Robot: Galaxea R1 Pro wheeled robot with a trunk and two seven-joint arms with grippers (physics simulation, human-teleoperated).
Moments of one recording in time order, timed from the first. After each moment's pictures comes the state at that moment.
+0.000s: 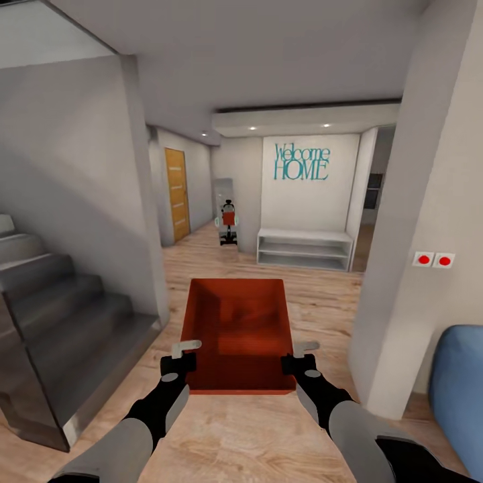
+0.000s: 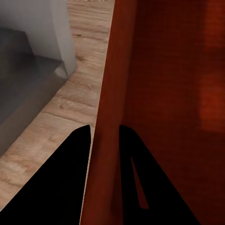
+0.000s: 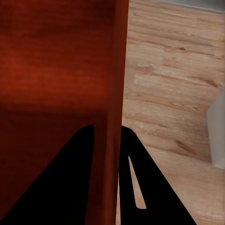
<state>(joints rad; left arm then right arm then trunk) -0.68 -0.13 -0.03 -0.41 0.03 -0.05 0.30 -0.80 0.13 -0.14 -0.18 0.25 -0.08 -0.12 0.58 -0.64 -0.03</state>
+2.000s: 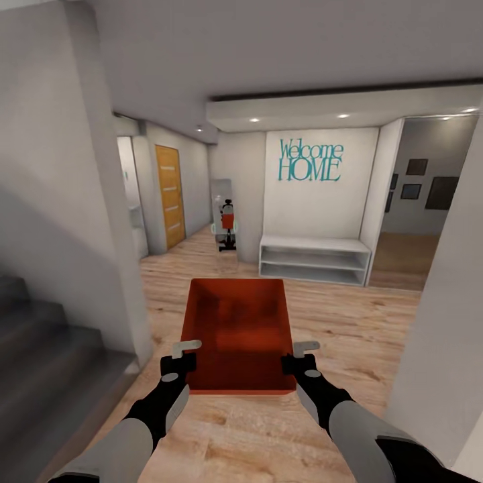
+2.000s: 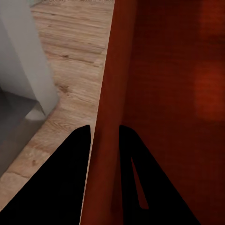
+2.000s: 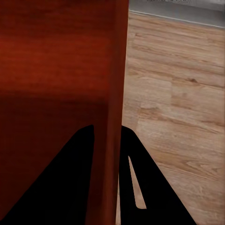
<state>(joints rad) -0.68 -0.13 -0.04 -0.41 0.03 -0.05 0.30 -0.80 0.13 -0.14 -0.18 0.25 -0.08 -0.11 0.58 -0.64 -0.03</state>
